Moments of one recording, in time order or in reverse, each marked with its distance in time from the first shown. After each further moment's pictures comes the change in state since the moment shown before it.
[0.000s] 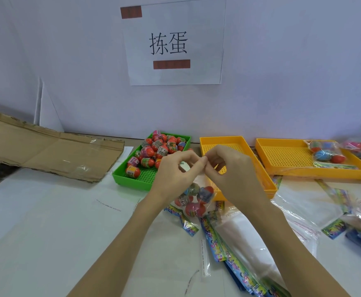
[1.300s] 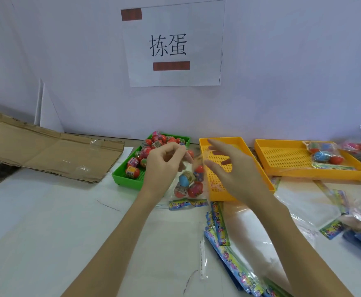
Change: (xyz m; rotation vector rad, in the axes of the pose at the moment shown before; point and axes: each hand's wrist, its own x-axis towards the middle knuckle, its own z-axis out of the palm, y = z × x) left_hand 0.007 0.000 -0.010 -0.222 0.190 -0.094; right_hand 0.003 0.025 -0.004 0.054 -0.103 0.158
